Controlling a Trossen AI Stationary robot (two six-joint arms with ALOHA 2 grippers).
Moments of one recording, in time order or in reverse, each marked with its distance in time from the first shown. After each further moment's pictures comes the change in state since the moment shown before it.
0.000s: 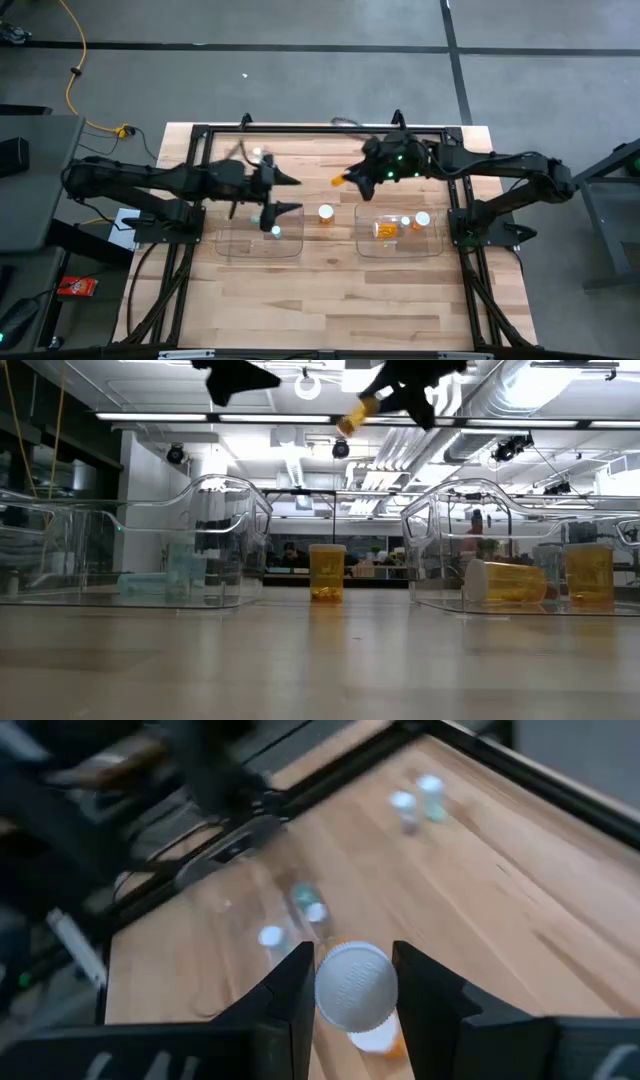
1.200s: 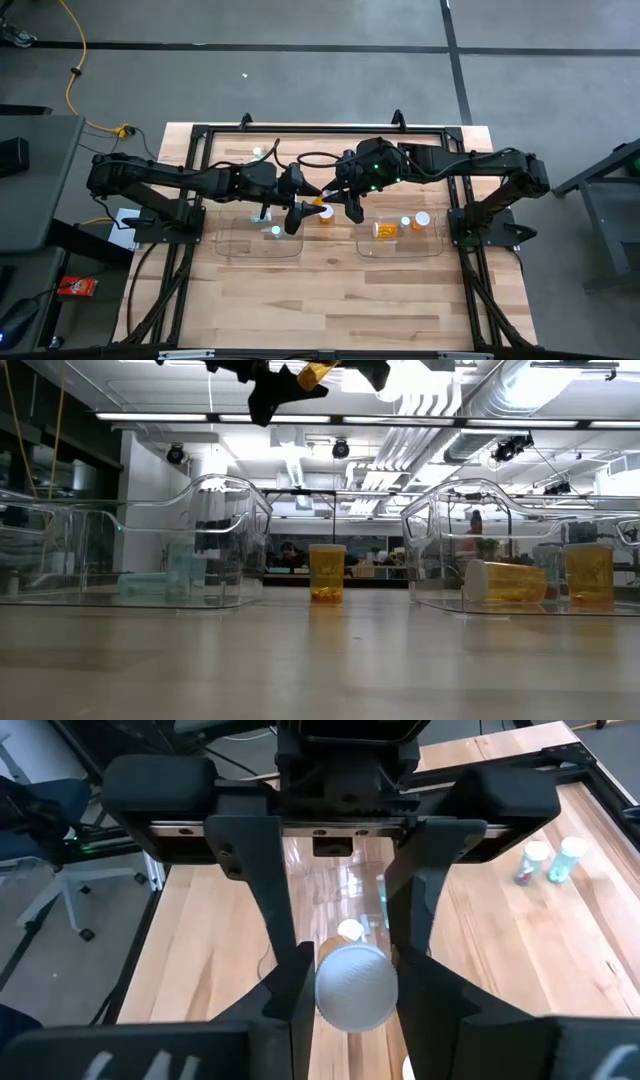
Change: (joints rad) left arm 0.020 0.263 0.104 0.142 0.122 -0.156; right arm 0.133 0.221 0.332 -0.146 -0.115 -0.325
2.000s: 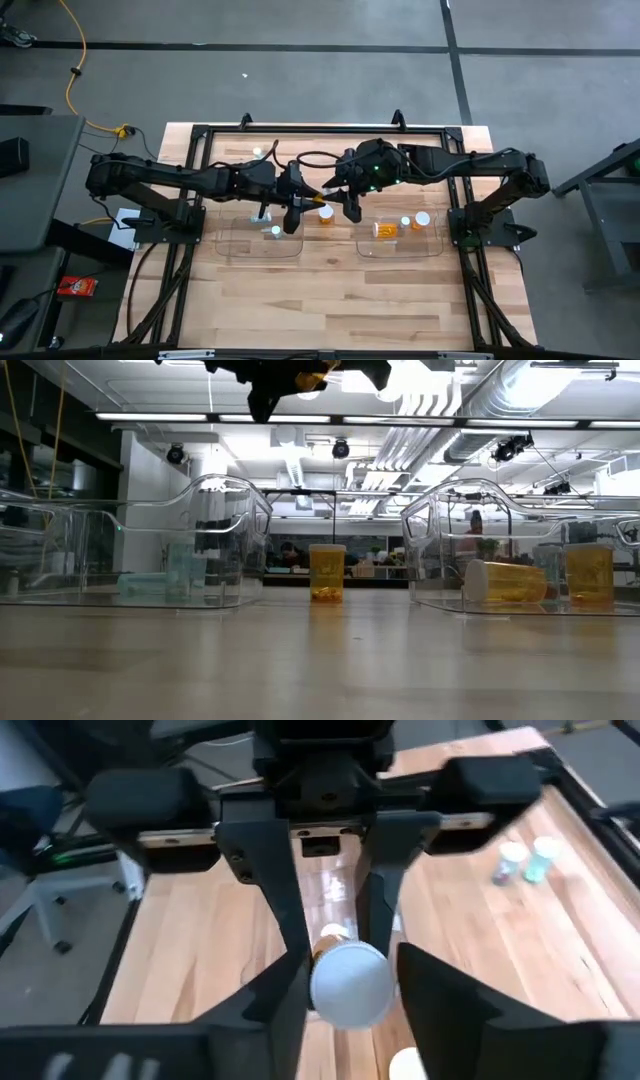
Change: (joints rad) left arm 0.006 -0.011 0.000 -0.014 -0.007 0.083; right arm 0.000 0.001 0.000 0.006 0.057 0.009
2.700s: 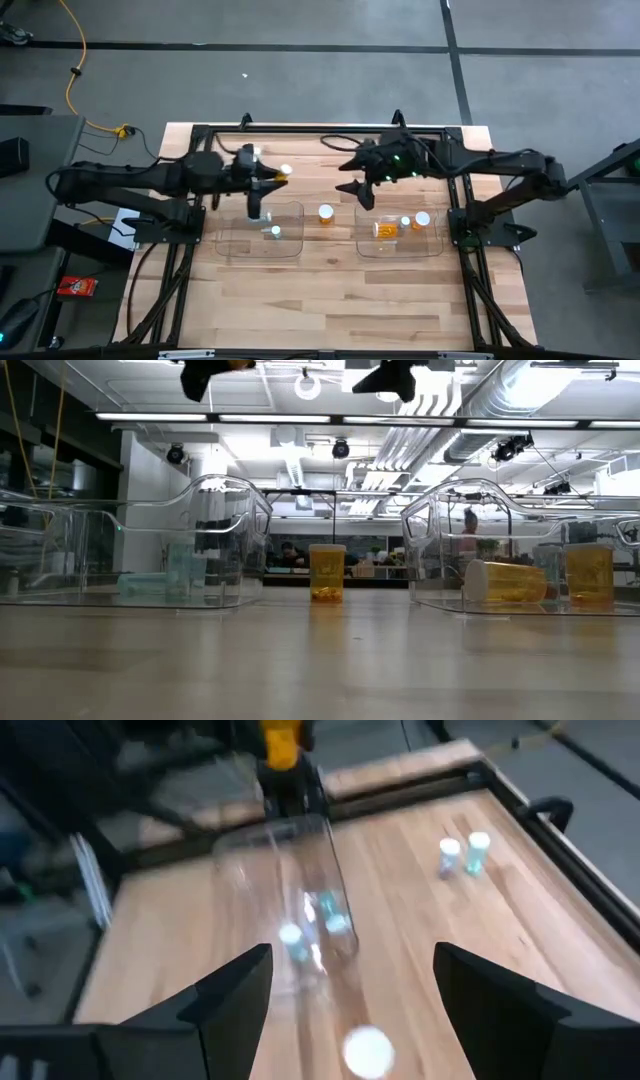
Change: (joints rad) left arm 0.015 -0.407 -0.148 -0.159 -0.182 -0.007; right arm -0.075 -0.152 -0.159 0.051 0.024 0.015
